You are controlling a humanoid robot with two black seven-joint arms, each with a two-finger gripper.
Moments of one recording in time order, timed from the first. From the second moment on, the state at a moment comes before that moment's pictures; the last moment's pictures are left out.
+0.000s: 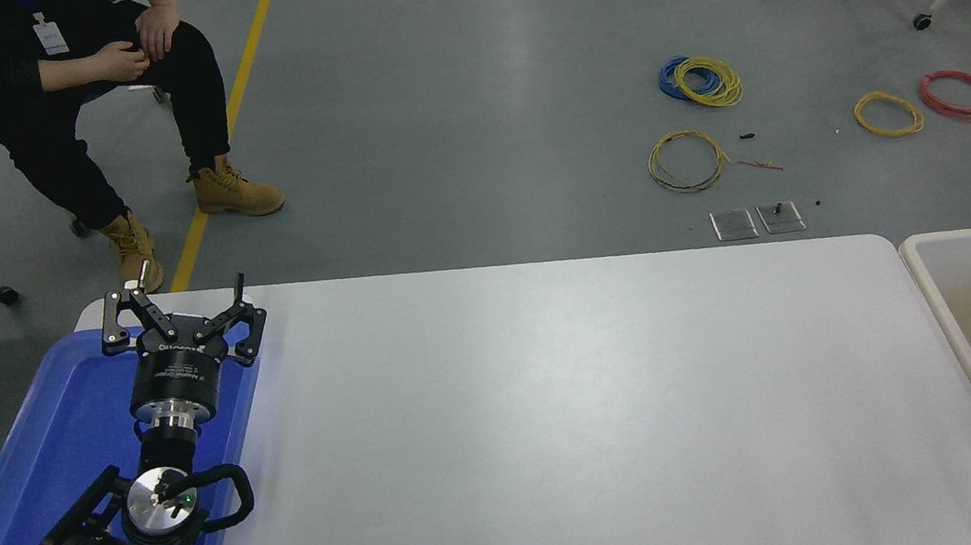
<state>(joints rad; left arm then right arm) -0.50 0.13 -1.12 -0.54 -0.09 -0.62 -0.36 0.68 -0.46 -0.57 0.09 -0.26 -0.19 0.04</state>
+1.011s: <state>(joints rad) -0.50 0.13 -1.12 -0.54 -0.09 -0.62 -0.36 0.77 -0.46 0.79 0.74 -0.28 -0.18 0.31</state>
